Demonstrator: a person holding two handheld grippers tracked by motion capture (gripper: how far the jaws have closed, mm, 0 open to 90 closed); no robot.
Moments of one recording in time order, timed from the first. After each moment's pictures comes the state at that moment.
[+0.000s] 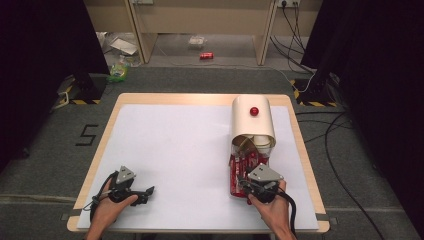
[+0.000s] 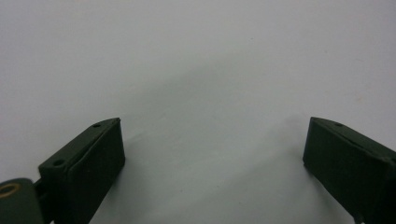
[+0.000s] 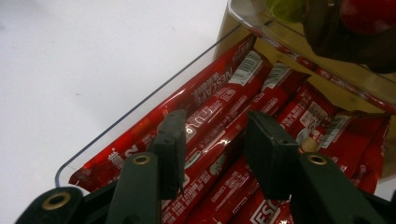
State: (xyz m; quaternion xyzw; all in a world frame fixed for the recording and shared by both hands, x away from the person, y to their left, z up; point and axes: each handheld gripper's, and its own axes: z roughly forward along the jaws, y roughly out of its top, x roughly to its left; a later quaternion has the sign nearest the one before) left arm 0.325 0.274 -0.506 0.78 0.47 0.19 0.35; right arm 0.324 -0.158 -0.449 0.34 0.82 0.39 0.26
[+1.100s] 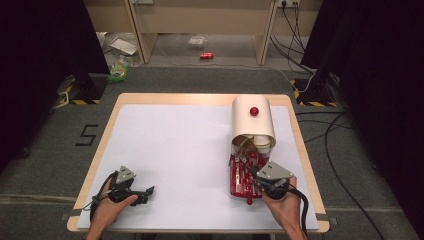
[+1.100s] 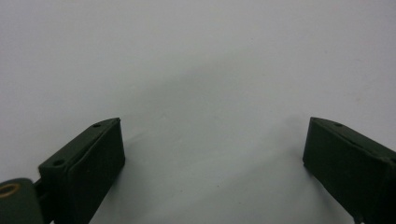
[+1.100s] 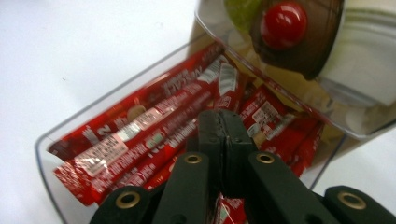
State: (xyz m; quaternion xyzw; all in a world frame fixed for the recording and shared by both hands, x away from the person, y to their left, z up) left arm 0.325 0.274 -0.506 0.78 0.47 0.19 0.36; right arm 0.324 -0.181 -0.430 0.31 0.83 0.37 0.28
